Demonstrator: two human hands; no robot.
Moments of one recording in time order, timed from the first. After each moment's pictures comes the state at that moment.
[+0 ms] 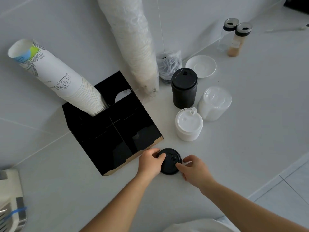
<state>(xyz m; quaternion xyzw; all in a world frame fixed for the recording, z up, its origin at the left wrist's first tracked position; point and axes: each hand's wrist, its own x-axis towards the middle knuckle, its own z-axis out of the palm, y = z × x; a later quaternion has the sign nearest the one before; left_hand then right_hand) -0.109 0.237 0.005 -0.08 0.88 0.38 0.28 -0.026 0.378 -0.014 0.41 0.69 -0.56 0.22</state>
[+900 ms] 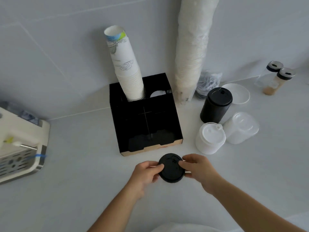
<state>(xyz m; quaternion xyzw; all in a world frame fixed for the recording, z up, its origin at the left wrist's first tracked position) -0.048 0.169 0.030 -0.28 0.68 0.61 0.29 -0.051 0.372 0.029 0.27 0.69 -0.62 0.26</state>
